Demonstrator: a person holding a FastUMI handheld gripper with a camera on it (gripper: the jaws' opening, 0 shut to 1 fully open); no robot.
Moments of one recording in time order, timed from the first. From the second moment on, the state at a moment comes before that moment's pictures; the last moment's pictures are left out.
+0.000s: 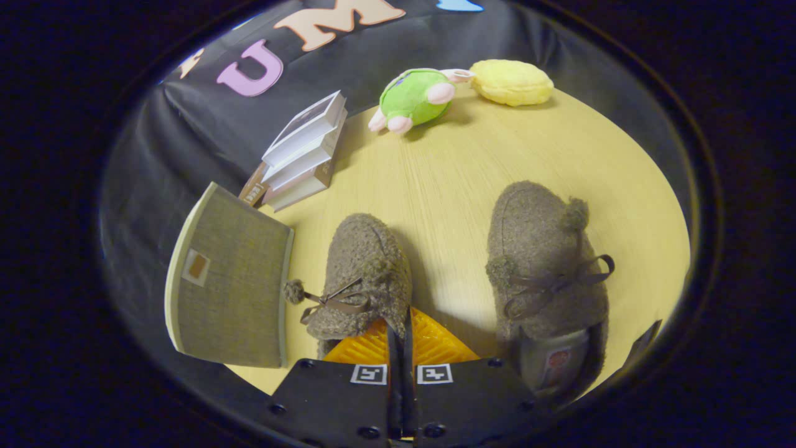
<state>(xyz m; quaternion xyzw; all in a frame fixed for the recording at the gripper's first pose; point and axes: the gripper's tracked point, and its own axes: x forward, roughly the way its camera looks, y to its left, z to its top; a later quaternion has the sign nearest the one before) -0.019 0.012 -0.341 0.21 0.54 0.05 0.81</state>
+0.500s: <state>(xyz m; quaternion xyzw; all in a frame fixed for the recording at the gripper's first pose) 0.005 0.052 -0.231 0.31 0.51 0.05 0.80</state>
